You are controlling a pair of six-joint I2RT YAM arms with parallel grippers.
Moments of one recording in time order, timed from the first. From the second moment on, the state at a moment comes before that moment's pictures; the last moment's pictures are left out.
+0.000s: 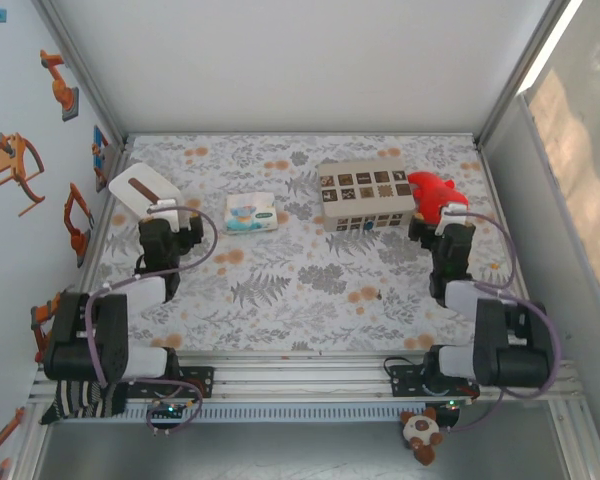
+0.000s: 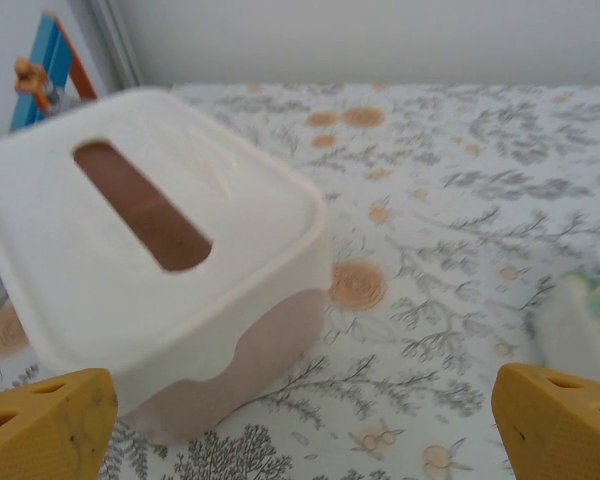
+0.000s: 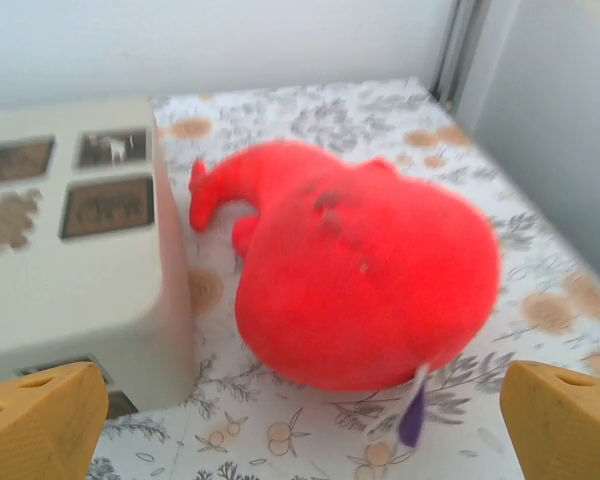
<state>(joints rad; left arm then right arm) -0.15 1.30 0.41 0.57 -0.21 0.02 -0.03 1.24 0.36 0.58 0.12 0.05</state>
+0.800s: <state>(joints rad) -0.37 1.24 0.89 -0.21 0.07 -0.47 -0.04 1.17 0.93 -0.39 -0.18 0.29</state>
